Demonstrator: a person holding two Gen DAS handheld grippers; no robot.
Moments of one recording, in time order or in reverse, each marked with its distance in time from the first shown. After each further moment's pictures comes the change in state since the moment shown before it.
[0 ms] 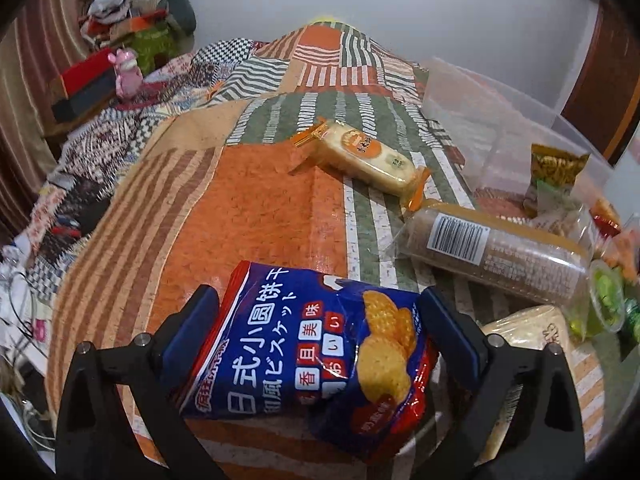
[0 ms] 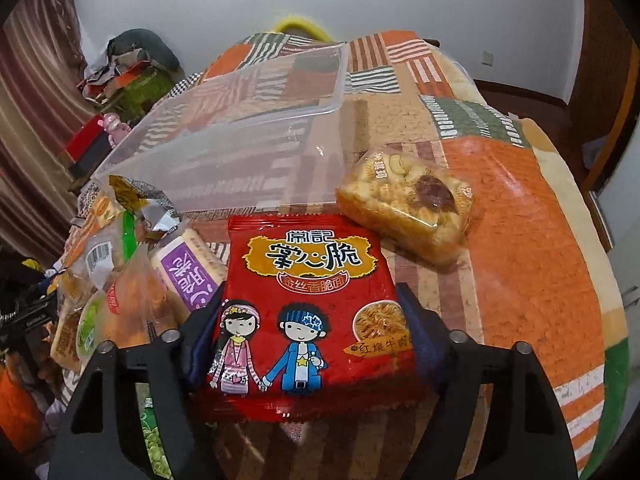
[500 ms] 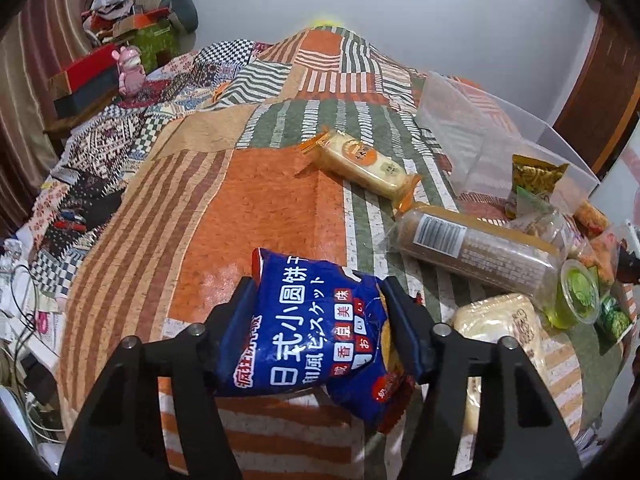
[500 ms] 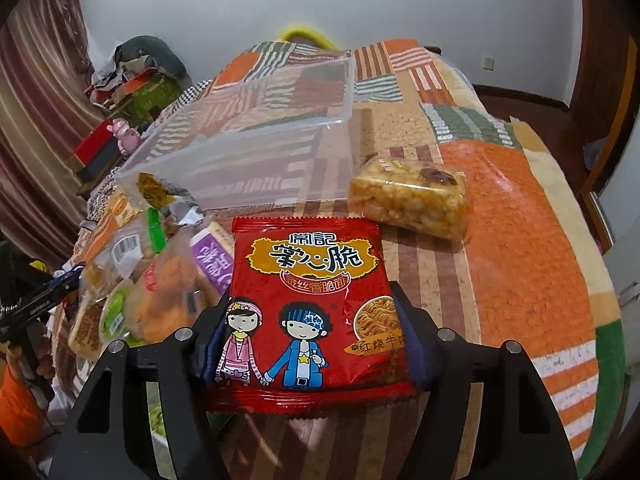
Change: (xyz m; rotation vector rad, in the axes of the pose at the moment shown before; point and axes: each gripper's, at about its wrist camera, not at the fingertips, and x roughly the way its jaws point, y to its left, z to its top) left arm -0.029 0.002 -0.003 -0.001 -0.004 -0.005; right arm -0.020 0.008 -0.008 -0.003 -0.034 0.010
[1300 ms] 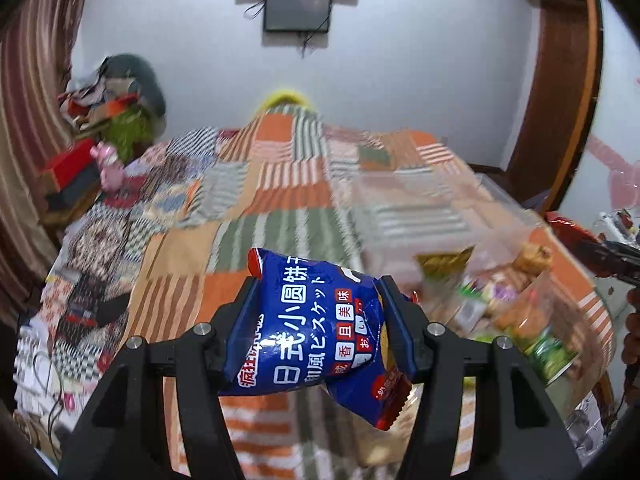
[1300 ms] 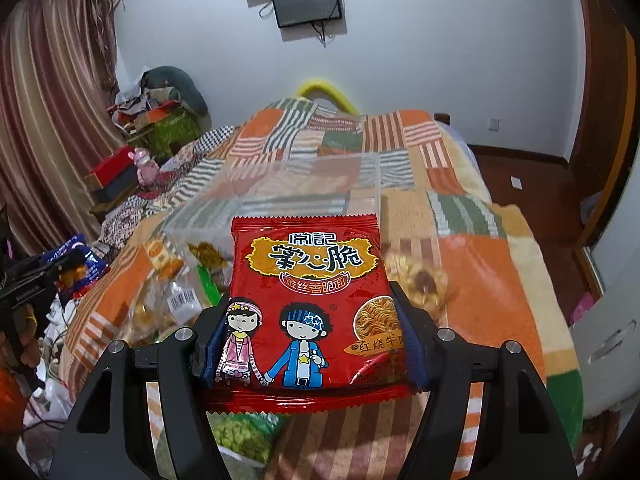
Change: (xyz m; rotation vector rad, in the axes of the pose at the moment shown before) left arm -0.086 -0.064 0.061 0.166 -0.231 -0.058; right arm -0.044 0.029 0.031 -0.080 -0.197 -0.014
